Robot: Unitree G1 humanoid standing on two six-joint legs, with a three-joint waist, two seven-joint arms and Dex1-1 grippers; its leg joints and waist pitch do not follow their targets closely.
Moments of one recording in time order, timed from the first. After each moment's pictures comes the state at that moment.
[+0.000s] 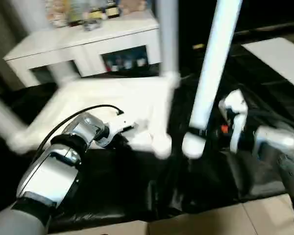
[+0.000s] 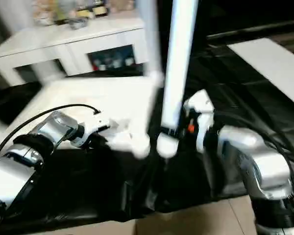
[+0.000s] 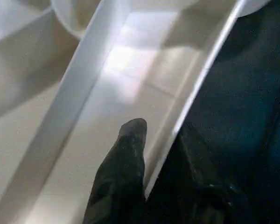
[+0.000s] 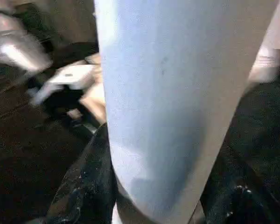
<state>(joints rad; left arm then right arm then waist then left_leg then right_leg) -0.93 0.31 -0.29 1.19 0.17 0.20 -1.04 -0.36 -0.49 -0.03 -0.17 0.44 0.77 0.69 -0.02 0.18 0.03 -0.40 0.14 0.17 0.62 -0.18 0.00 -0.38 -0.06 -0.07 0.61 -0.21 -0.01</state>
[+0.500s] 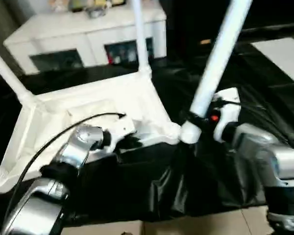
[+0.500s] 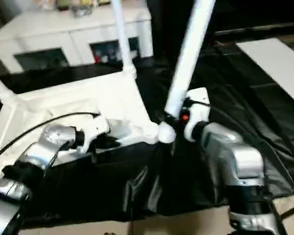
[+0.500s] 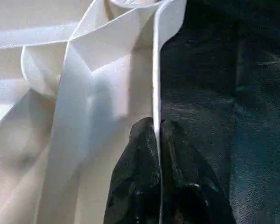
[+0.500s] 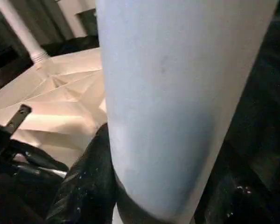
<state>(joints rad) -0.61 0.38 -0.29 0.64 0.12 0.01 -1.06 -0.43 -0.33 -0.03 -0.05 0.40 0.77 0.52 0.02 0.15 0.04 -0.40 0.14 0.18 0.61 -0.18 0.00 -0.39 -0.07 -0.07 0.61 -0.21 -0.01</state>
